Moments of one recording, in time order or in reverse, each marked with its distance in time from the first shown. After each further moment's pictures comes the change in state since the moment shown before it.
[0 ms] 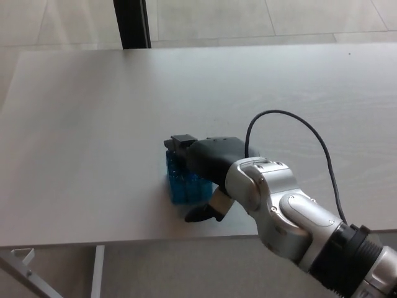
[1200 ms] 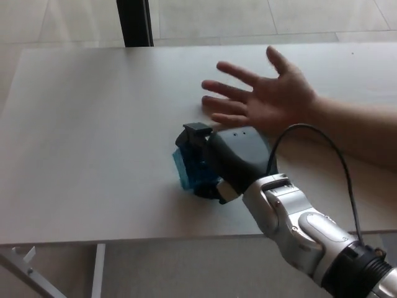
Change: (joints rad) left_arm 0.015 -0.004 -0.003 0.001 0.001 -0.003 0.000; right_arm 0.086 -0.033 -0.098 0.160 -0.045 -0.337 -0.592
